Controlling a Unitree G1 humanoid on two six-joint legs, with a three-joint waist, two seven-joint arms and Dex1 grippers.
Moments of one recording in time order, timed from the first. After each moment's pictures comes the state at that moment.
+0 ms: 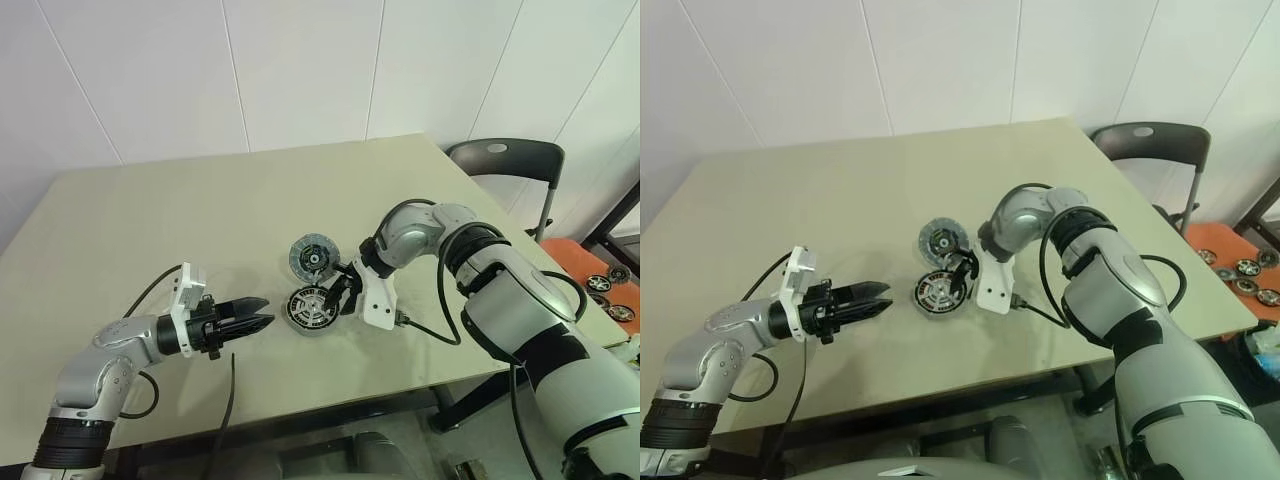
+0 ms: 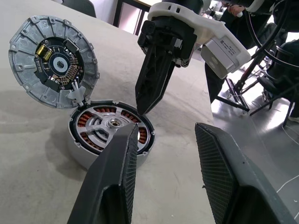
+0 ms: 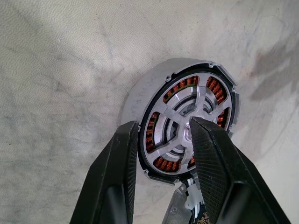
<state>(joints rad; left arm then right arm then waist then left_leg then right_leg) -0.07 0.60 0.09 -0.16 -0.69 0.53 -1.14 -1.27 -0.35 0.79 1.23 -0.61 -1.43 0.97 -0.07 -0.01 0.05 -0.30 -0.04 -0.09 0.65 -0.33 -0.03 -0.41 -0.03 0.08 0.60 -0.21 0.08</state>
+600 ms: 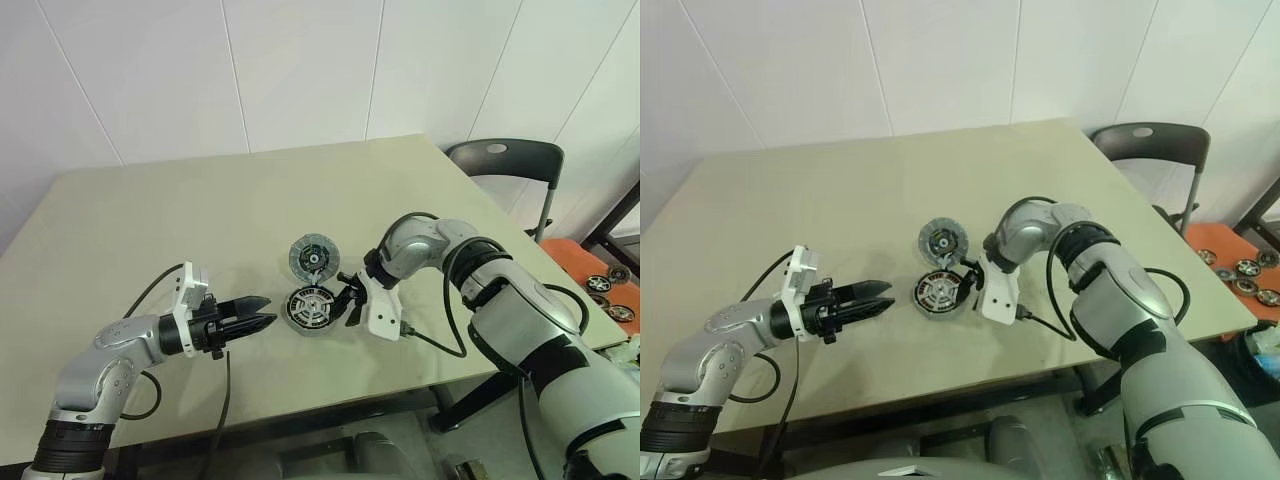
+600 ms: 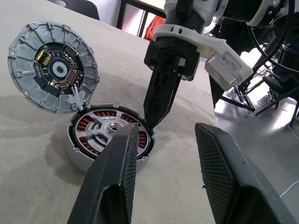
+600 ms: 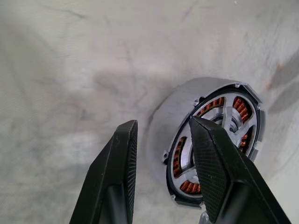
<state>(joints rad) -0.06 0.60 0.09 -0.18 -0.69 0.54 -1.11 -1.19 -0.37 0.81 1.16 -0.56 -1.38 1.00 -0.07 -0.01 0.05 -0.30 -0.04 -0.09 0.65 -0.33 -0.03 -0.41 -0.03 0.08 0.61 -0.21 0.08</state>
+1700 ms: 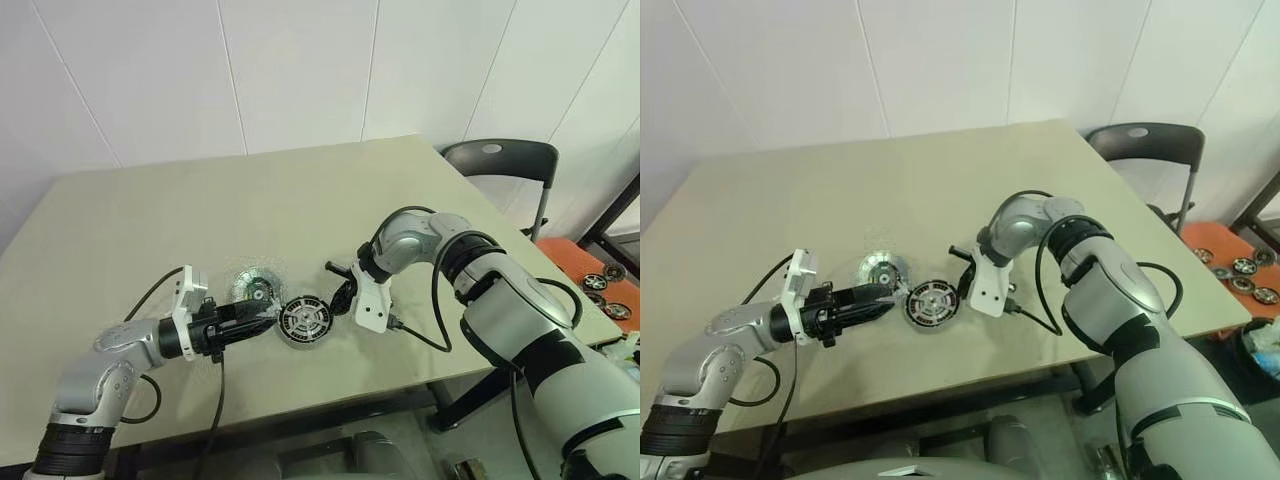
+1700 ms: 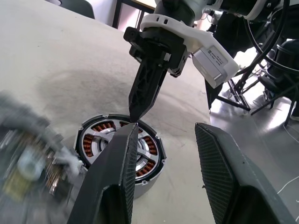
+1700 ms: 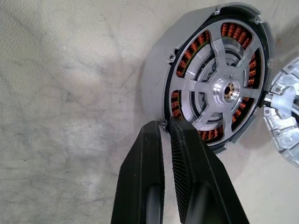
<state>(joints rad) -0.05 0.60 0.09 -0.18 -0.69 0.53 -1.13 -1.23 -0.35 0.81 1.20 -0.60 -1.33 0.96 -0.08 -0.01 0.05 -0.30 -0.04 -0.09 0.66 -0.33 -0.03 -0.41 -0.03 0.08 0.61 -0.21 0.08</state>
